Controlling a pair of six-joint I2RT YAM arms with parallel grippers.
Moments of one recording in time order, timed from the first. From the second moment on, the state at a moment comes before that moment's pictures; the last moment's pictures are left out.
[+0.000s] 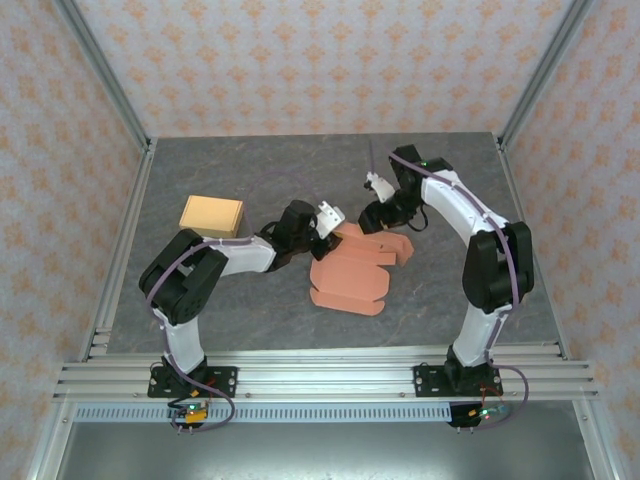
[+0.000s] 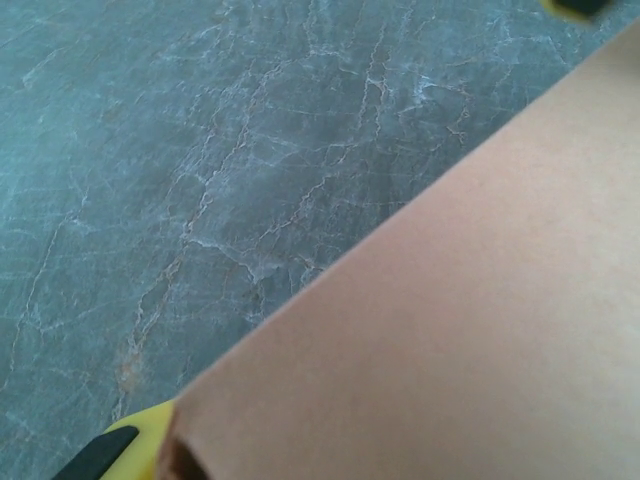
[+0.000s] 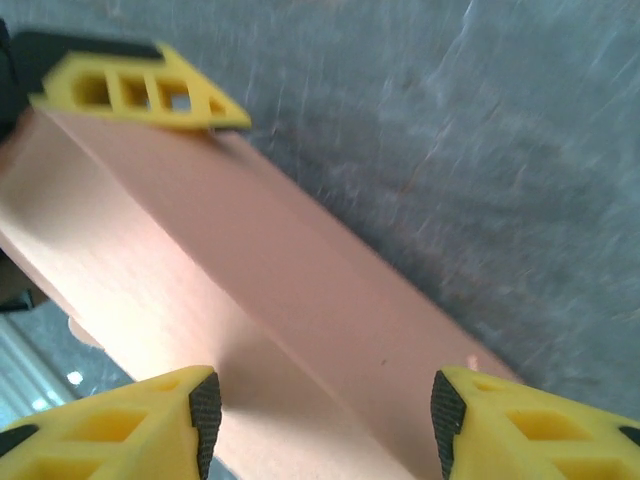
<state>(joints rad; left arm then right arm) -0.59 1.84 0.95 0.29 0.21 0.19 0.30 1.82 1.49 -1.06 -0.49 -0.16</state>
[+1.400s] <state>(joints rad) -0.65 1.82 0.65 0.73 -0.12 -0.03 0.39 1.79 1.37 -0.83 -0.52 0.14</state>
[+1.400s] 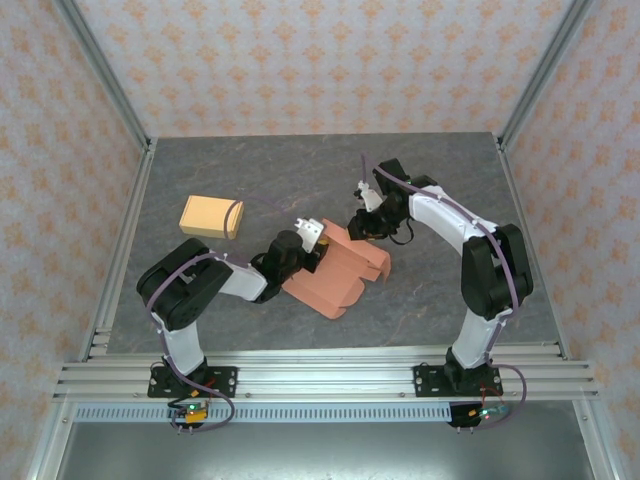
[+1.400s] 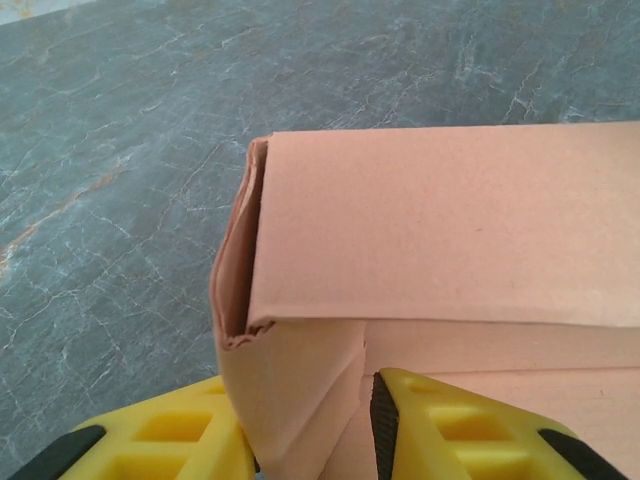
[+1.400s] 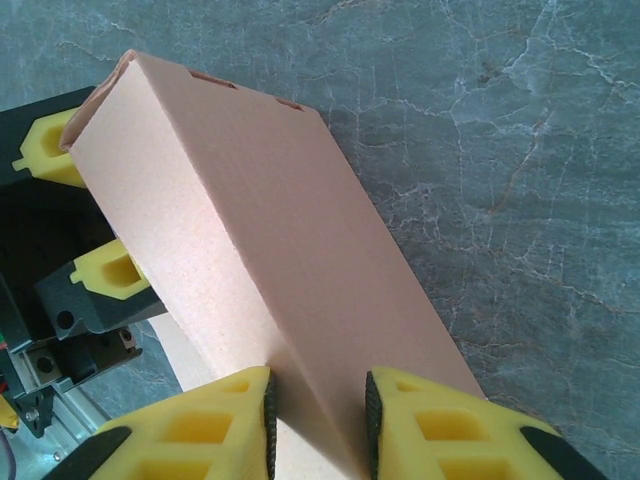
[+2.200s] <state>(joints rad) -0.64 1.87 0.72 0.76 -0.15 0.01 0.40 1.75 1.30 -0.76 -0.54 0.16</state>
